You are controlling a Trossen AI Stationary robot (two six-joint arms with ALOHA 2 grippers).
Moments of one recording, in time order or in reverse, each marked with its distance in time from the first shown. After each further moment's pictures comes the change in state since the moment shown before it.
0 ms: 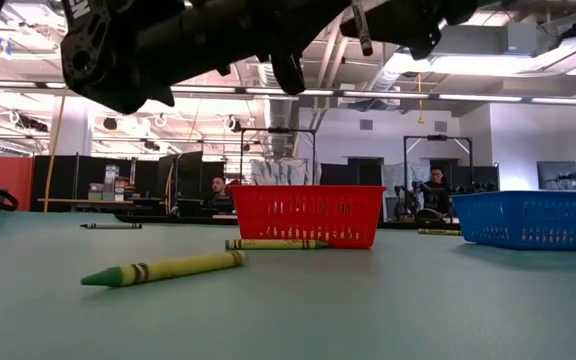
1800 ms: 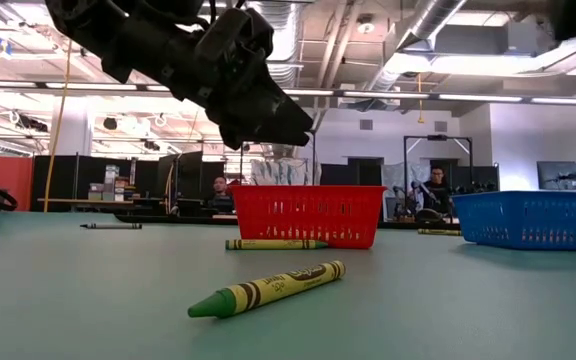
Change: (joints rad) left arm 0.029 -0.289 -0.029 -1.017 -0.162 -0.008; right arm 0.278 -0.269 0.002 -1.058 -0.368 1.105
